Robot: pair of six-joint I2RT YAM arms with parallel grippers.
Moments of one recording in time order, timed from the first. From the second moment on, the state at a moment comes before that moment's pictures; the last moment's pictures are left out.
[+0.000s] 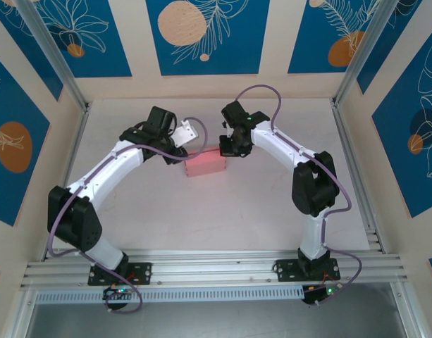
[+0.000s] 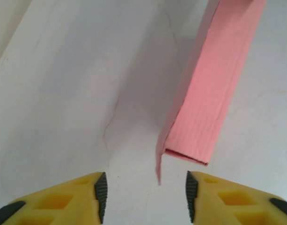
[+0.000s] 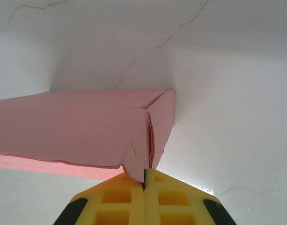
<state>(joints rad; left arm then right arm) -0.45 1.57 1.38 -0.73 0.05 0.57 0.54 1.95 1.70 -0.95 -0.12 0.43</state>
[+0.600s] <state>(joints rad) -0.44 1.60 1.34 -0.80 0.04 0.41 0.54 1.97 1.73 -0.97 -0.12 0.43</state>
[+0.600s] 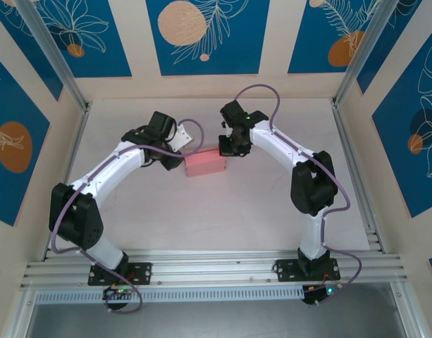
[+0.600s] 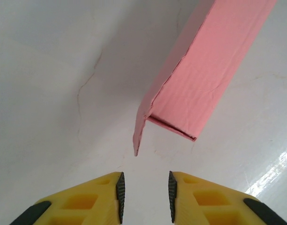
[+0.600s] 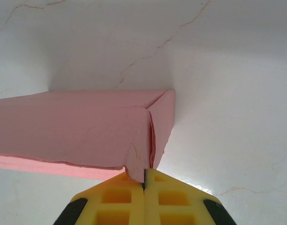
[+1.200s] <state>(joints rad) -0.44 1.67 1.34 -0.77 0.04 0.36 0.55 1.98 1.74 -0.97 -0.12 0.43</state>
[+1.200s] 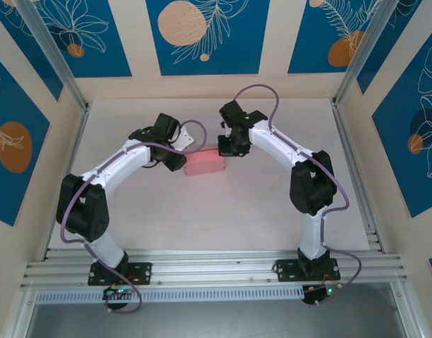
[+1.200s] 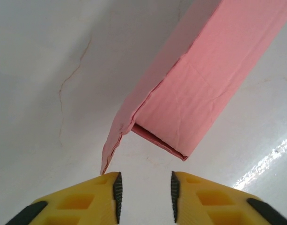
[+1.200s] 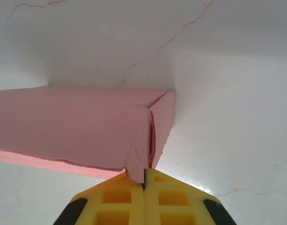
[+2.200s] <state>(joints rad) -0.42 1.71 1.40 -0.73 0.00 0.36 0.56 1.98 1.74 -0.97 -0.12 0.42</state>
